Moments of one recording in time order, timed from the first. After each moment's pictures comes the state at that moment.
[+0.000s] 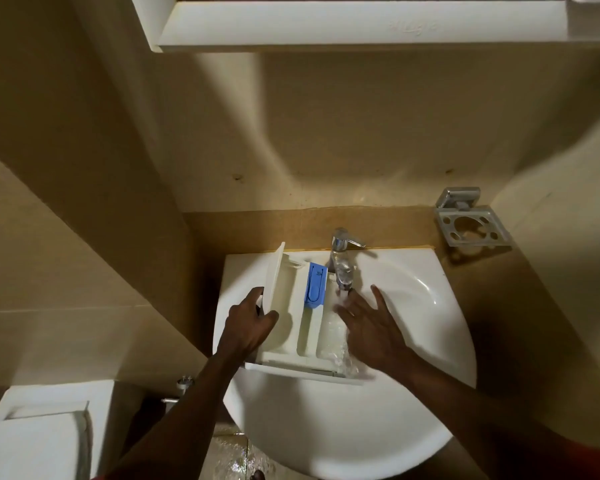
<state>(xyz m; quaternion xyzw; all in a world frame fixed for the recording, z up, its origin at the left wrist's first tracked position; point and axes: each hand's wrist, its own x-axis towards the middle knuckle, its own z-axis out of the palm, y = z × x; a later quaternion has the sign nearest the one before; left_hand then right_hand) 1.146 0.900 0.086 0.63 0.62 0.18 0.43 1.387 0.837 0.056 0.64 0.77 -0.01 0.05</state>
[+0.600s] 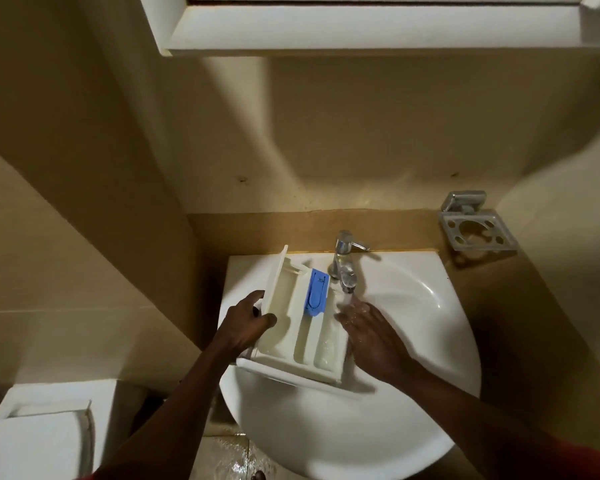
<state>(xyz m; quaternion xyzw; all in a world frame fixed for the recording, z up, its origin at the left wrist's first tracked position) 1.135 0.911 0.098 0.61 0.60 0.15 0.50 1.392 0.831 0.036 0.60 0.80 0.00 -0.03</state>
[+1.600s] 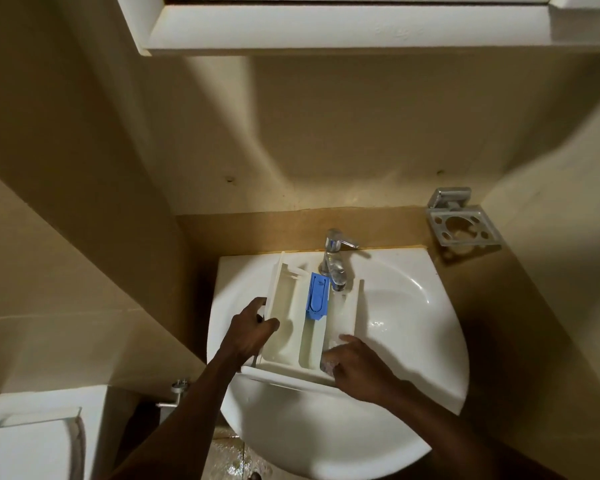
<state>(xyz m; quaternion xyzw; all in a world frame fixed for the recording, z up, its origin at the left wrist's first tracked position) 1.152 0.895 0.087 0.58 0.61 0.14 0.52 1.365 0.799 0.055 0.61 0.74 -0.26 -0.08</state>
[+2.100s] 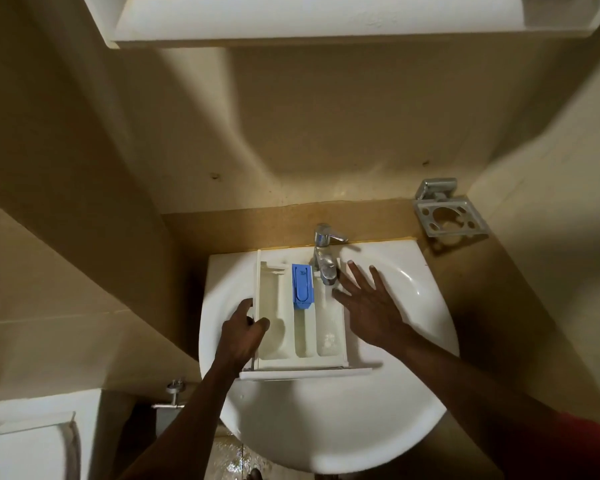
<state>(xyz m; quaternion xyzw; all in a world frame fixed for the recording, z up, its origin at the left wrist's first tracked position) 1.159 0.881 0.077 0.55 0.64 0.20 0.50 1.411 0.849 0.071 0.65 0.76 0.00 0.07</state>
